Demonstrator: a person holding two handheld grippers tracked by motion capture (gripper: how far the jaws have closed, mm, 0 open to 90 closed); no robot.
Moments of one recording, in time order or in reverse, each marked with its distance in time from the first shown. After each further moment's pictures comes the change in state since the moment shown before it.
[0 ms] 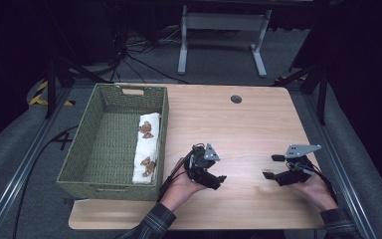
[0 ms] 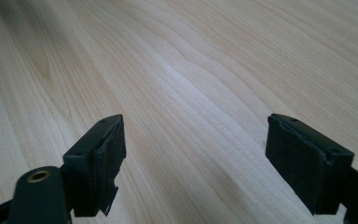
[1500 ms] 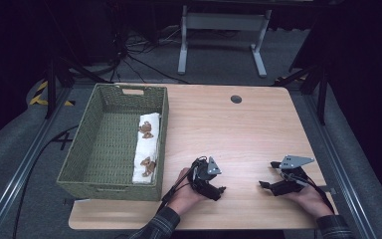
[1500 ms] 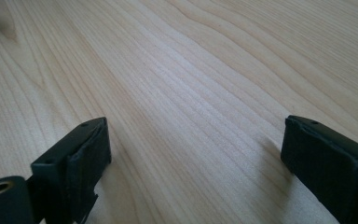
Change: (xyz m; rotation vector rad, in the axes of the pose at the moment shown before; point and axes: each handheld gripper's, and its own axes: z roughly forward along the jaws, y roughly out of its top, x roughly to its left) left arm -0.005 -0.033 0.040 0.043 0.017 0.031; right arm 0.013 -0.030 0.022 -0.006 -0.057 0.015
